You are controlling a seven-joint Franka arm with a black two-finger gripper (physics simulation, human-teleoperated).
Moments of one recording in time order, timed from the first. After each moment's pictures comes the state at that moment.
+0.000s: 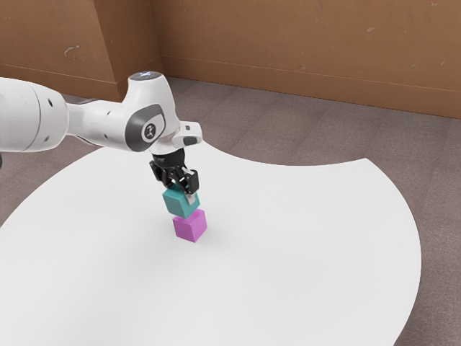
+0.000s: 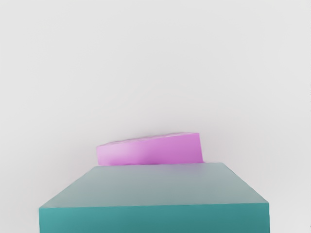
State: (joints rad) arm -0.01 0.32 0.01 -1.83 -0.05 2.19 0.16
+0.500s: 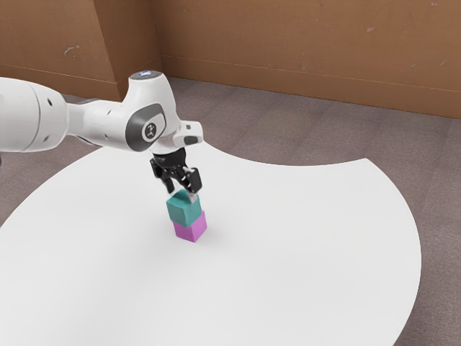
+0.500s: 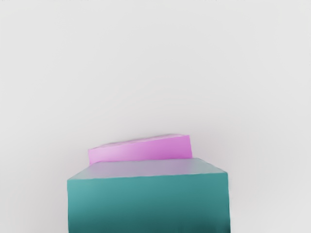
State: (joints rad) arm -0.01 0.31 0.00 -1.83 -0.05 2.19 0.16
